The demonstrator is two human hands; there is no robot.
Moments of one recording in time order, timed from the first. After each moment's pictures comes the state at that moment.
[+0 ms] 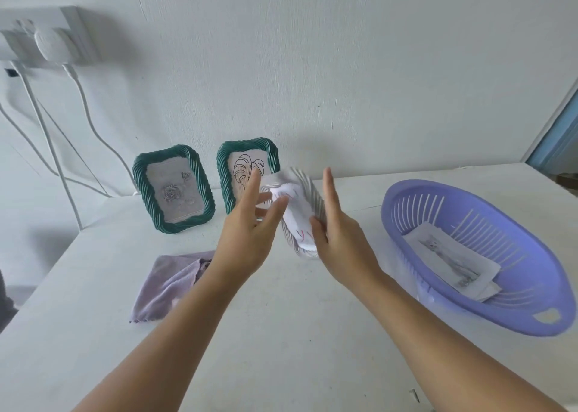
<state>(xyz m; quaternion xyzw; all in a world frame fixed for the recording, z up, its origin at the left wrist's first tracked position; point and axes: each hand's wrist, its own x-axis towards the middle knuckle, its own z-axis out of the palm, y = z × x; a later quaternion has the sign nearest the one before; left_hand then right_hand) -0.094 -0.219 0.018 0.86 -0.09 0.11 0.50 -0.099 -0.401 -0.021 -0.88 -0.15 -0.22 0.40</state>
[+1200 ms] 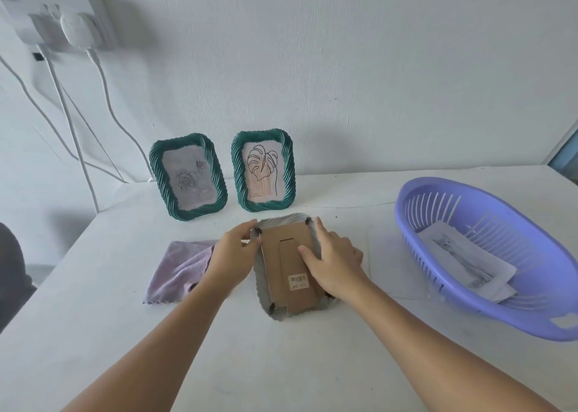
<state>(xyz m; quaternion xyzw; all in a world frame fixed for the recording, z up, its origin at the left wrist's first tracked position) -0.082 -0.166 -0.064 0.89 0.05 0.03 0.45 -0.097 -0.380 -0.074 -0.96 -0.02 0.02 0.28</state>
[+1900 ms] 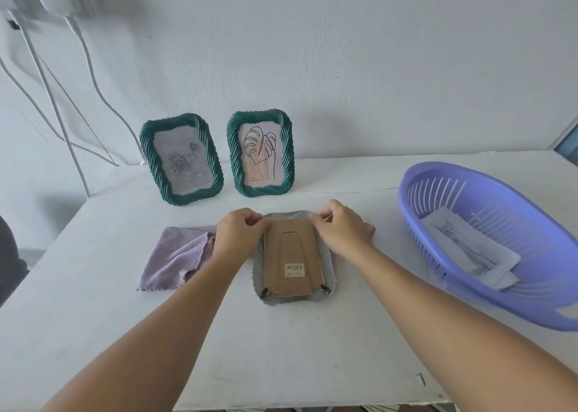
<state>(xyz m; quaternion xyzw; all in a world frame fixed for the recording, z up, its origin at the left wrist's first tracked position) -0.058 -0.178 -0.078 0.89 0.11 0.04 0.44 -0.053 -0.395 -0.077 -0.95 0.08 0.01 0.30</state>
